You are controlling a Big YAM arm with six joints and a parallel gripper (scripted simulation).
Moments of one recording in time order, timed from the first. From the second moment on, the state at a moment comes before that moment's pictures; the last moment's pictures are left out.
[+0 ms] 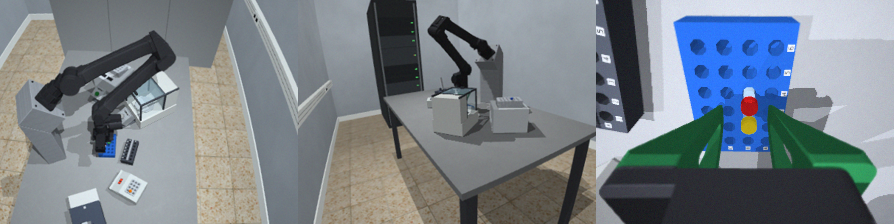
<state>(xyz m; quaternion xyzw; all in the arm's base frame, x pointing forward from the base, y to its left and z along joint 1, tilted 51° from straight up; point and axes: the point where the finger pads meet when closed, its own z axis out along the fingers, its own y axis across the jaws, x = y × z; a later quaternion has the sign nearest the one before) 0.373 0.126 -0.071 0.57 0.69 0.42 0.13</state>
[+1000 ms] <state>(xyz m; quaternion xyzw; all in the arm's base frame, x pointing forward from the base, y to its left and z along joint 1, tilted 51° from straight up) 0.380 0.131 -0.080 0.58 0.69 0.42 0.13</state>
